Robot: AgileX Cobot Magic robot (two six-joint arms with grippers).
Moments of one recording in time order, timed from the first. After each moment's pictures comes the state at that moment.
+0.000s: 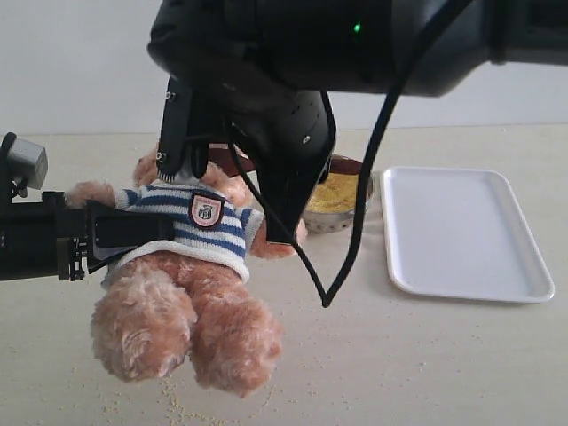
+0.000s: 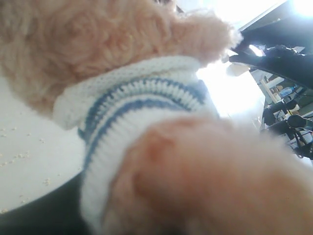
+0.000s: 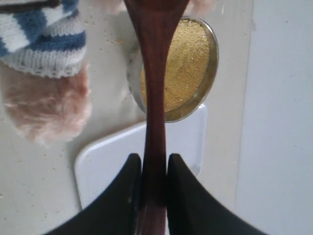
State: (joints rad) left arm 0.05 1.72 -0.58 -1.73 1.17 1.75; right arm 1.02 1.85 -1.59 -0.68 1.22 -0.22
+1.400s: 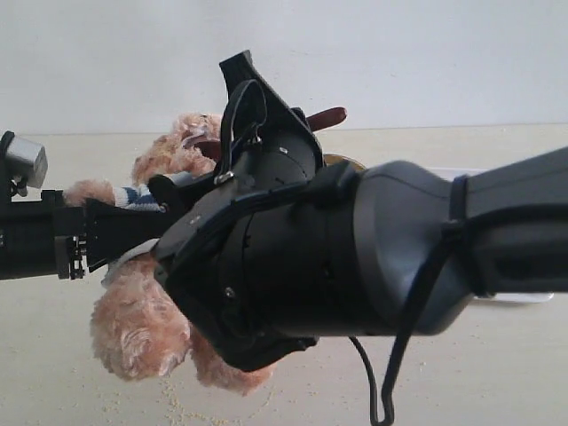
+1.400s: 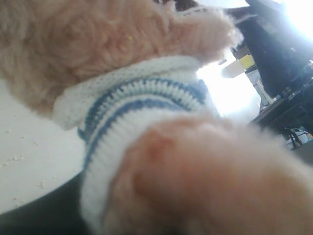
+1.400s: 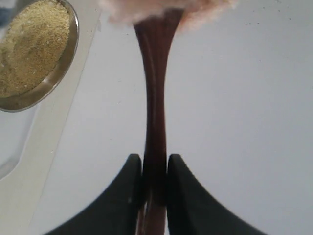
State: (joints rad) left arm 0.05 1.72 -0.58 -1.73 1.18 1.75; right arm 1.18 1.85 -1.20 -1.53 1.18 0.11
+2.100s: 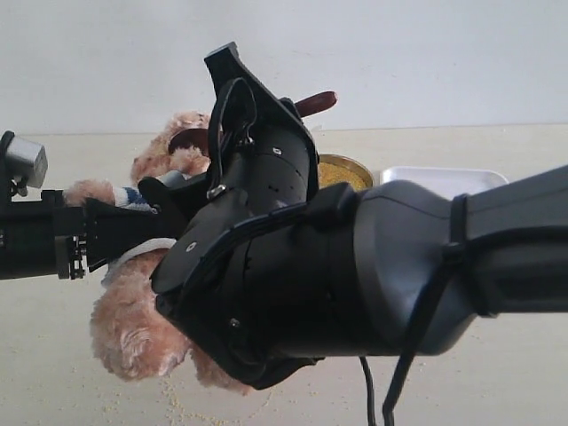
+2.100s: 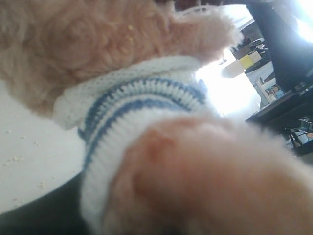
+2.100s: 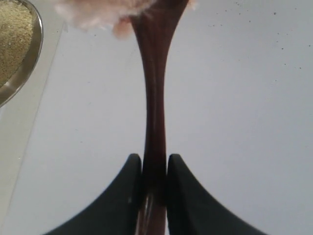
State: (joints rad) left arm 0.05 1.72 -0.58 -1.73 1.18 1.75; right arm 1.20 1.85 -1.18 -1.65 1.21 0.17
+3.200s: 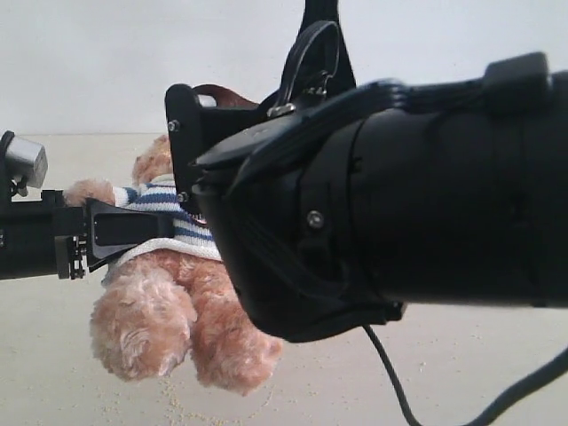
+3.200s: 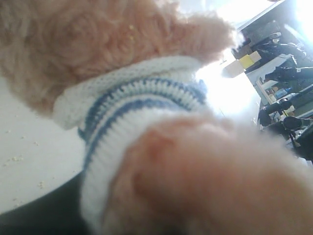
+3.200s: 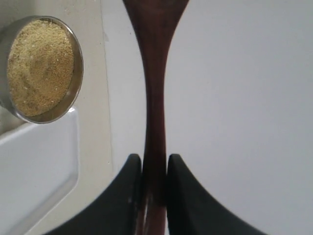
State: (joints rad) left arm 0.05 1.72 -0.58 -1.73 1.18 1.75; right arm 1.20 1.68 -1.18 -1.37 1.17 0.30
